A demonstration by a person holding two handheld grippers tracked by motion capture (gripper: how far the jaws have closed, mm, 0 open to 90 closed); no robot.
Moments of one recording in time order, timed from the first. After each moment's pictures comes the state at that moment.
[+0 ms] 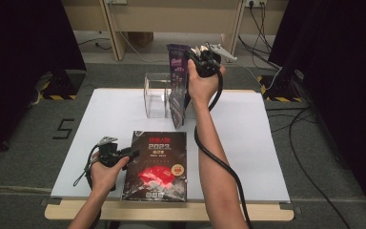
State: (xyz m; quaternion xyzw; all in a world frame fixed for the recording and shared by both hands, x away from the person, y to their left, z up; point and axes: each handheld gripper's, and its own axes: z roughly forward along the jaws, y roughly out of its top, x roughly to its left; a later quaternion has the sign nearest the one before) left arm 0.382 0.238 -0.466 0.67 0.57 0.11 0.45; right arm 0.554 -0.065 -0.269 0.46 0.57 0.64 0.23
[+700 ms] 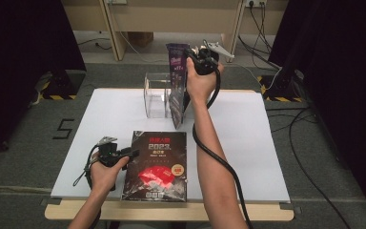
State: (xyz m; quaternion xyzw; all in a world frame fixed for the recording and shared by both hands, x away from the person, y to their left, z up) left arm 0.383 0.238 -0.467 0.67 0.57 0.11 0.46; right arm 0.565 -0.060 -0.270 0.47 0.57 0.64 0.24
